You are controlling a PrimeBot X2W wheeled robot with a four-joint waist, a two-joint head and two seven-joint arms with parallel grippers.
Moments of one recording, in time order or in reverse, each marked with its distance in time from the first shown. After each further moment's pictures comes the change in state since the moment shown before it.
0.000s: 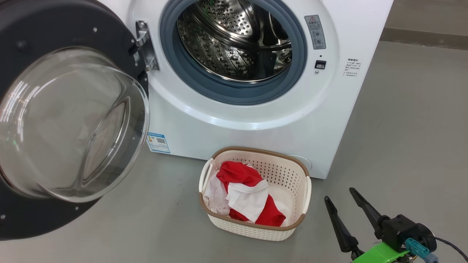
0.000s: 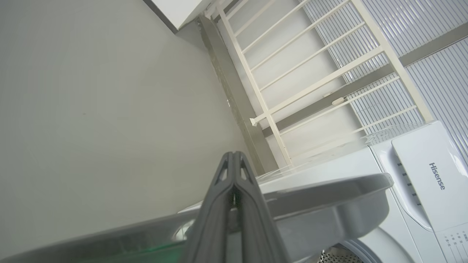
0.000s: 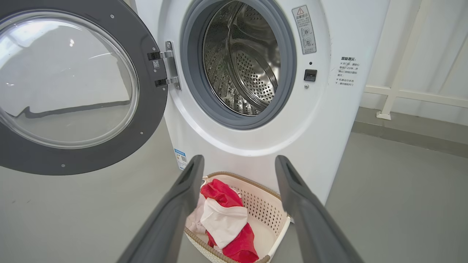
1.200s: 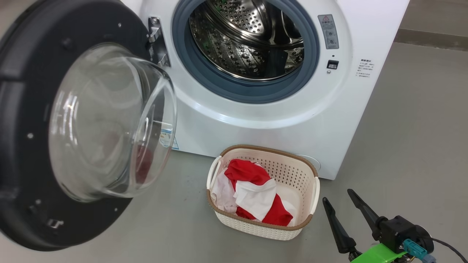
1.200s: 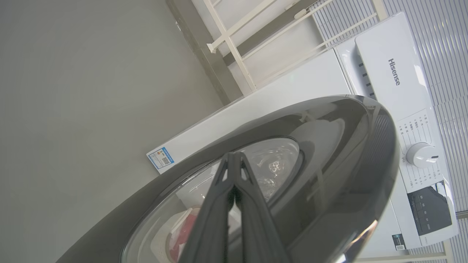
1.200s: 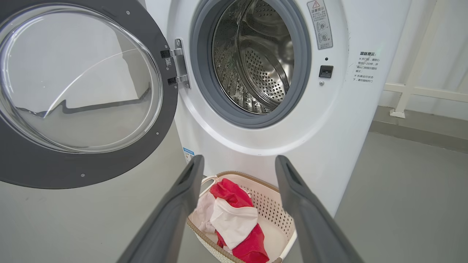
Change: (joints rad) left arm 0.166 -0.105 -0.015 -0.272 -0.149 -0.121 0.380; right arm 0.004 0.014 -0.002 0.003 0.000 0.000 0.000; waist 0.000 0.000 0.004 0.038
